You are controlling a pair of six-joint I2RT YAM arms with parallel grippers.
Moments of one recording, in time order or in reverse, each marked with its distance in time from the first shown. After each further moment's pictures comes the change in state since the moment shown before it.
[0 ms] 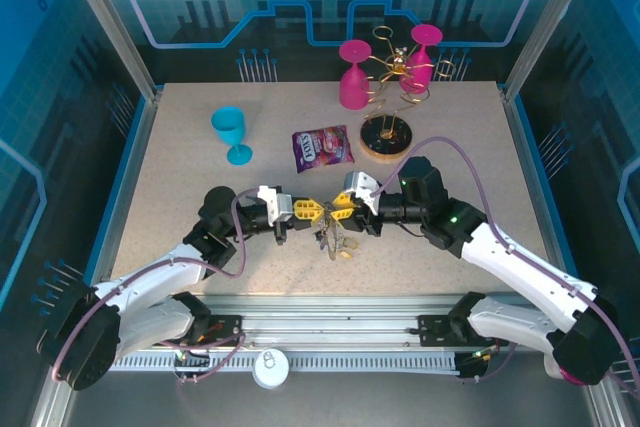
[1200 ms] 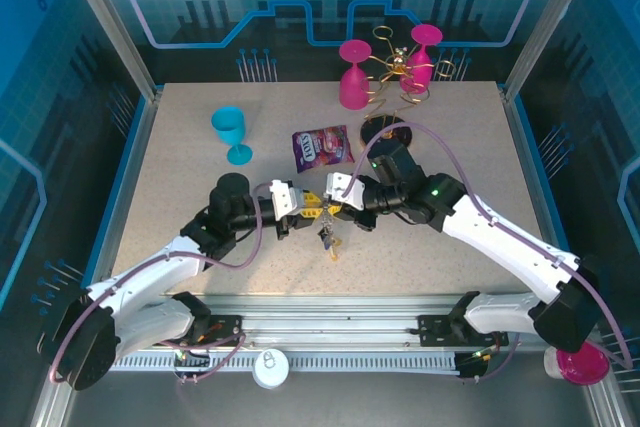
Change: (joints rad) left arm 0.005 0.004 0.120 -0.422 -0.129 0.208; right arm 0.066 0.203 0.294 -0.418 0.182 -0.286
